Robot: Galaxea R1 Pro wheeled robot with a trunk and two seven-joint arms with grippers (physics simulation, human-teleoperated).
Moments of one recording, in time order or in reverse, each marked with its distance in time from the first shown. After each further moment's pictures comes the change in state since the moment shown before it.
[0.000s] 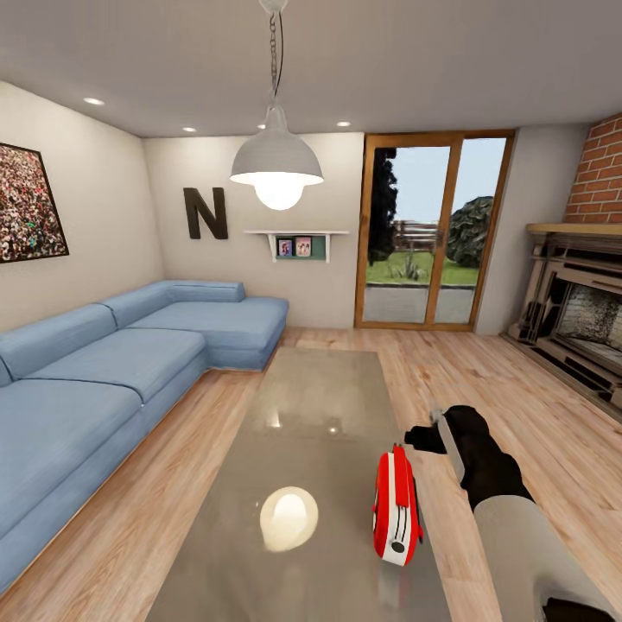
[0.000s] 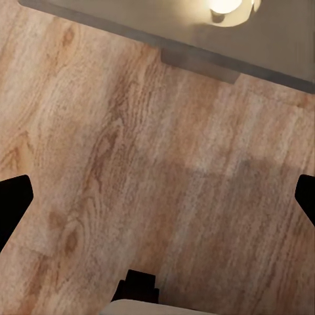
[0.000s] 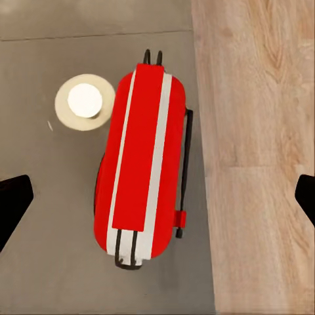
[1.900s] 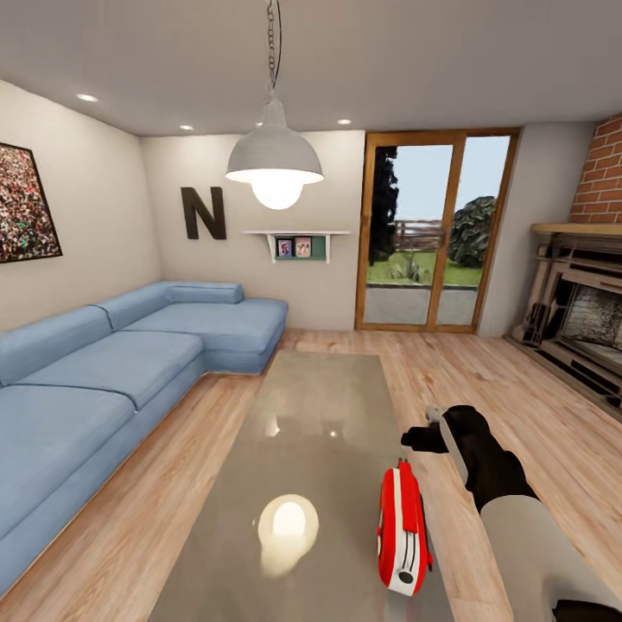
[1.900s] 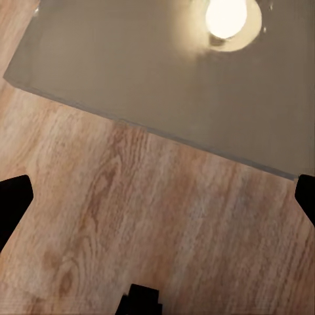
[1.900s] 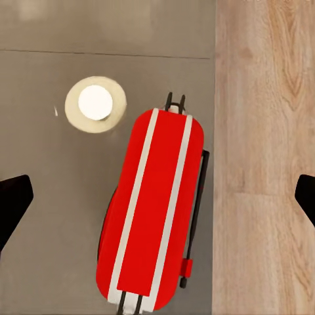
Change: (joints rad) left arm 0.000 0.005 0.006 0.005 0.000 -0.047 0.004; right arm 0.000 -0.043 0.085 0.010 0.008 -0.006 0.110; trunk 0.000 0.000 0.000
